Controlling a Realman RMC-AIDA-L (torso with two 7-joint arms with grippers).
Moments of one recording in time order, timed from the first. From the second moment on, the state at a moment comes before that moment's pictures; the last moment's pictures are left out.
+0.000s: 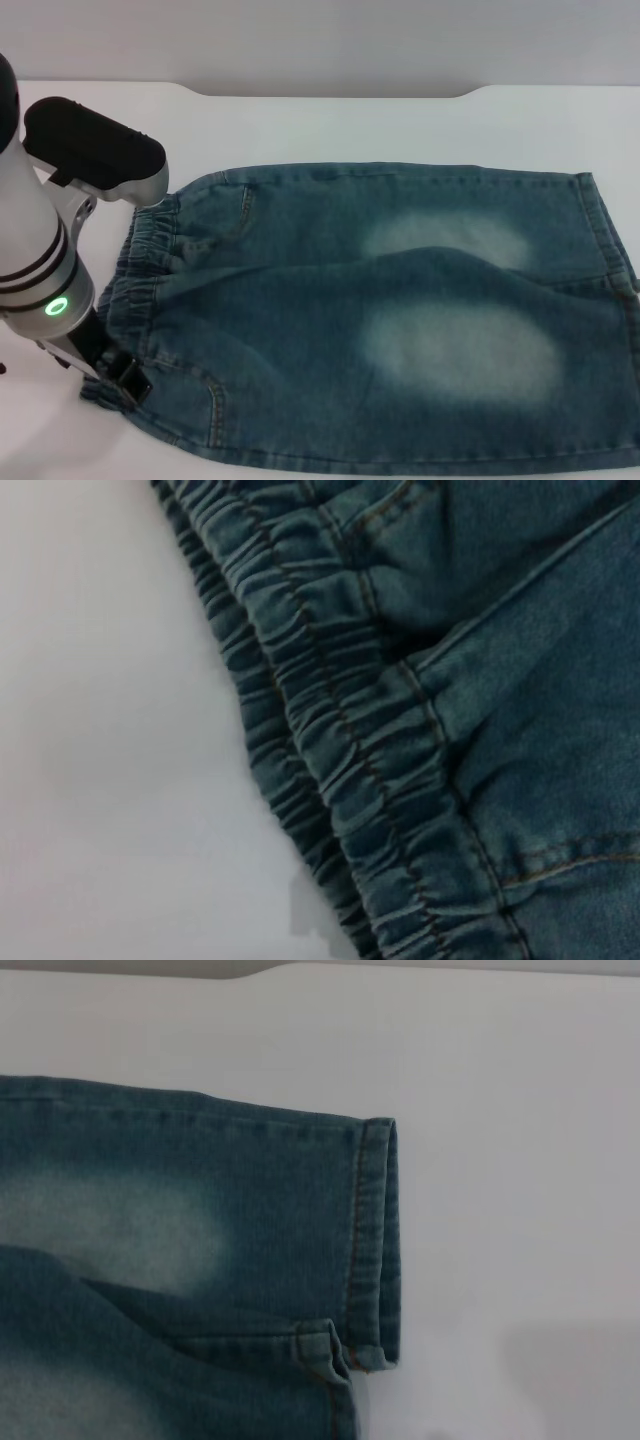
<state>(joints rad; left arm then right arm) -0.52 -2.07 -1.44 -1.52 2.87 -1.78 0.04 -0.04 2.08 1.94 1.97 -2.59 1.52 -0.37</state>
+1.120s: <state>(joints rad) -0.54 -2.06 -1.40 -1.47 2.86 -1.75 0.03 -0.05 2.08 1.92 1.97 -2.59 1.52 -0.39</state>
